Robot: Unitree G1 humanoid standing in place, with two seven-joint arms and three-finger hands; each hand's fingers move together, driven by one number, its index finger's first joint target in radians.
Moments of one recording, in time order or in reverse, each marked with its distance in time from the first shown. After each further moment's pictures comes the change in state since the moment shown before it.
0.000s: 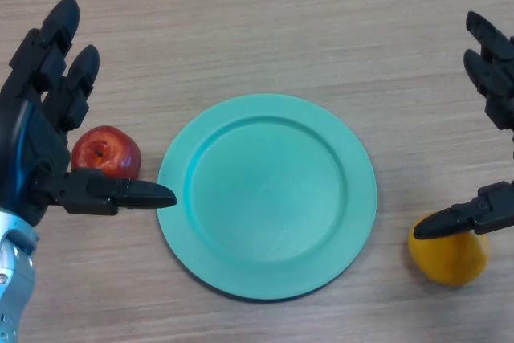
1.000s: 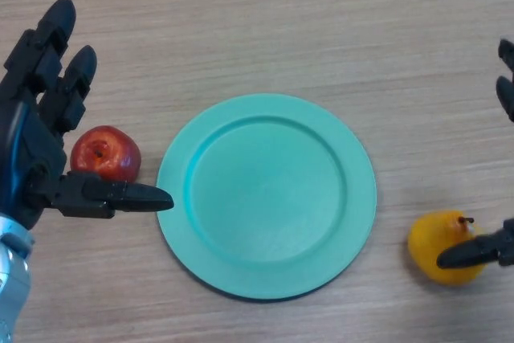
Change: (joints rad) left arm 0.008 0.007 0.009 -0.018 -0.008 0.013 0.000; right arm 0.154 0.031 -0.066 0.028 -0.039 -0.130 0.012
